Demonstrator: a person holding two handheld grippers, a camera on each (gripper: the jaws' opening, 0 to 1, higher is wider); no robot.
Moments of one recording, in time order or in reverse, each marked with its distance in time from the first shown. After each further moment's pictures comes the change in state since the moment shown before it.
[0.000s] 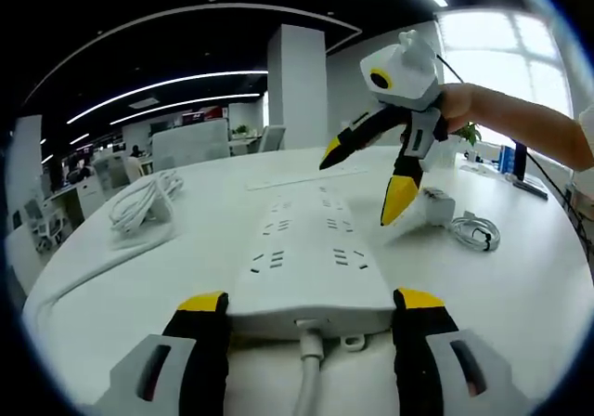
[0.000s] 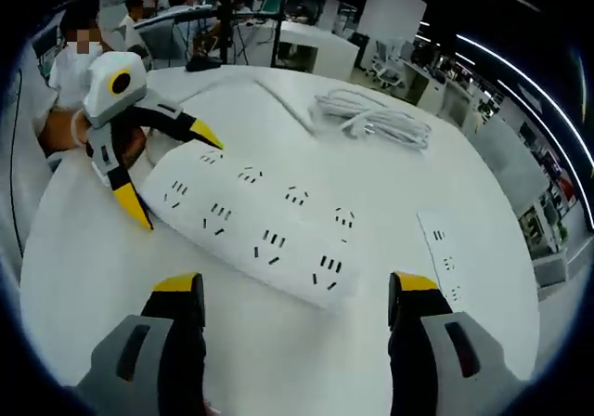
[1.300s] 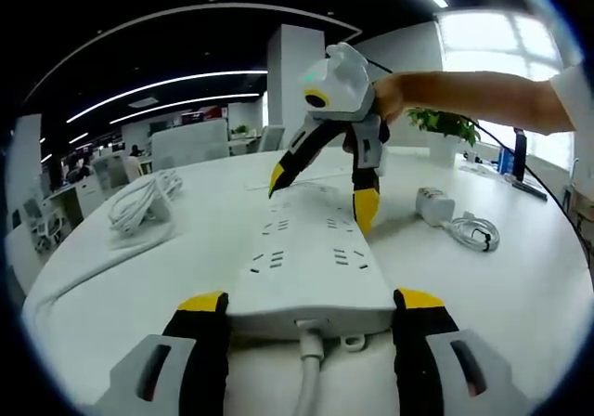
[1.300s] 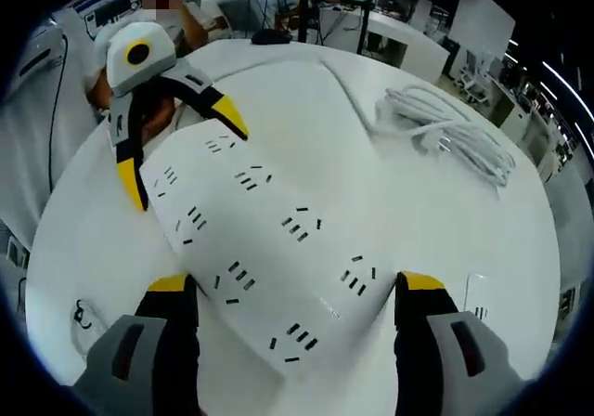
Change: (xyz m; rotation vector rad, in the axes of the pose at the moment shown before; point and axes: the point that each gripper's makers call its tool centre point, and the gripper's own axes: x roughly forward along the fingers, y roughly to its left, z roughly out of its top) left arm 0.004 0.000 0.000 -0.002 0.000 -0.007; right arm 0.045 -0.004 0.010 -0.200 0.031 0.322
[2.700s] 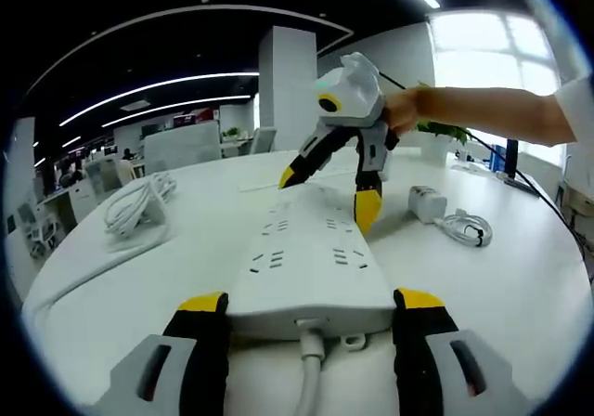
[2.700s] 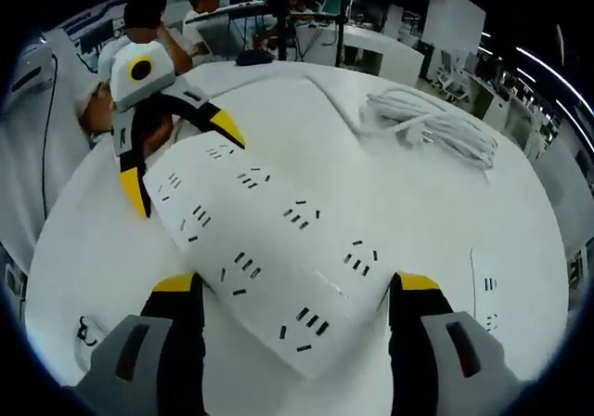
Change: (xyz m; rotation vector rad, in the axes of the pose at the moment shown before) left arm -0.001 -0.002 0.000 0.019 -0.005 -0.038; right arm -0.005 0.021 0.002 0.088 -0.100 -0.048
